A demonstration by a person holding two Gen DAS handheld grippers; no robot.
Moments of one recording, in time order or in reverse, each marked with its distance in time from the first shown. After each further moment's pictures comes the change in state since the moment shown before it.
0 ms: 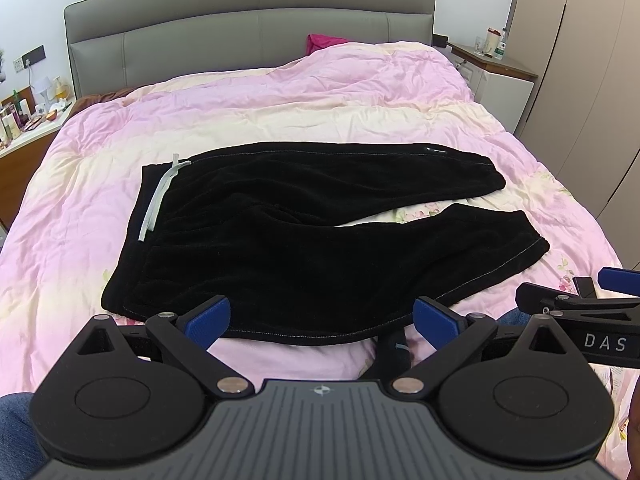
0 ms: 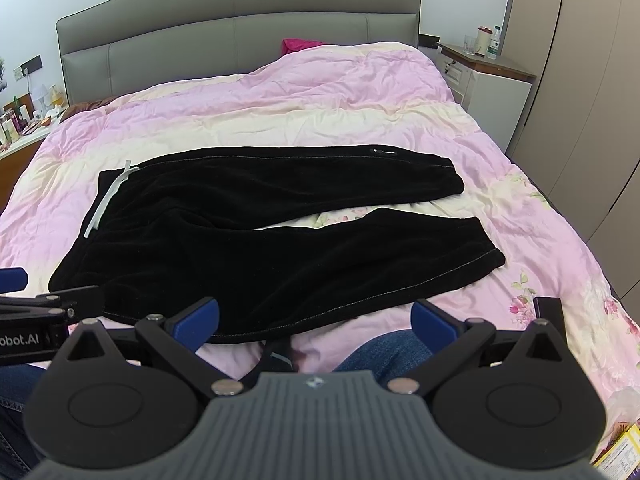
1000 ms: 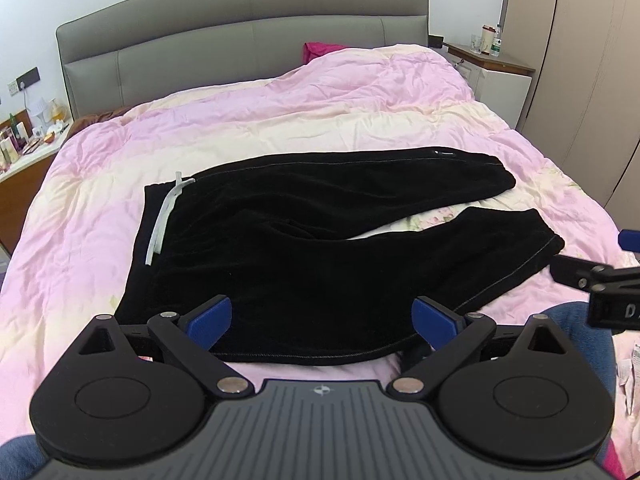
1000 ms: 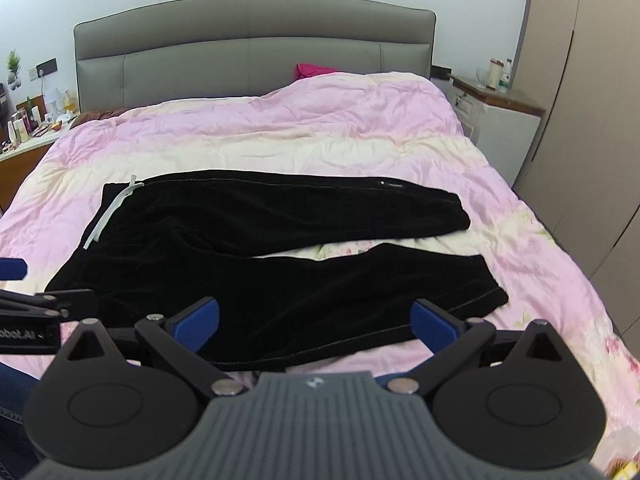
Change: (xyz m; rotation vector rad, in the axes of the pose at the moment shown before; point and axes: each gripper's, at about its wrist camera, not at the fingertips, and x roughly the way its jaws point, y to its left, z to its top) left arm 0.023 0.023 0.004 0.062 -0.038 0.014; right arm 0.010 0.000 0.010 -0.071 -0.091 0.007
